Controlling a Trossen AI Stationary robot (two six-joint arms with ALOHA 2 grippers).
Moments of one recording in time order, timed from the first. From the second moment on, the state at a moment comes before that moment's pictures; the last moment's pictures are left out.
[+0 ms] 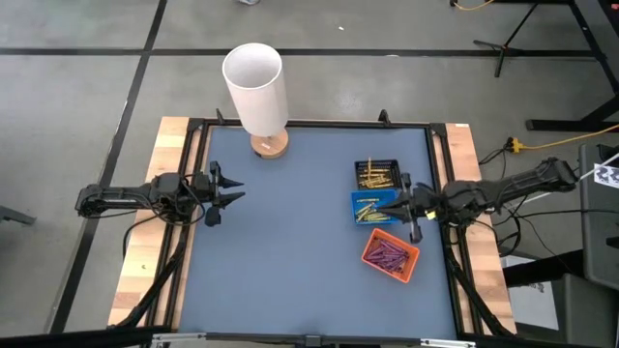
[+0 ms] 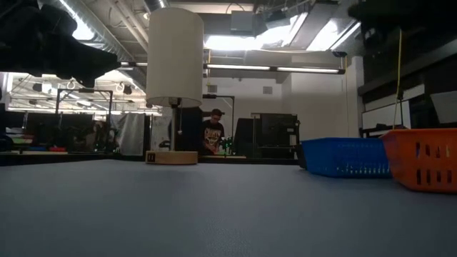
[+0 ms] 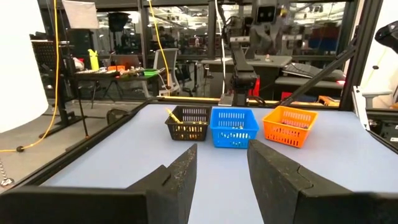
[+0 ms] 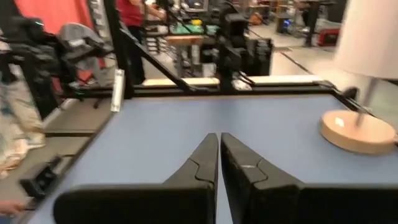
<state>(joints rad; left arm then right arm) 0.03 0.00 0.01 0.04 -0.14 -0.01 0.29 0.61 0.39 0.13 0.17 0.07</state>
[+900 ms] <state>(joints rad) 0.03 0.00 0.01 0.04 -0.14 -0.01 0.03 0.38 0.15 0.17 -0.15 0.13</state>
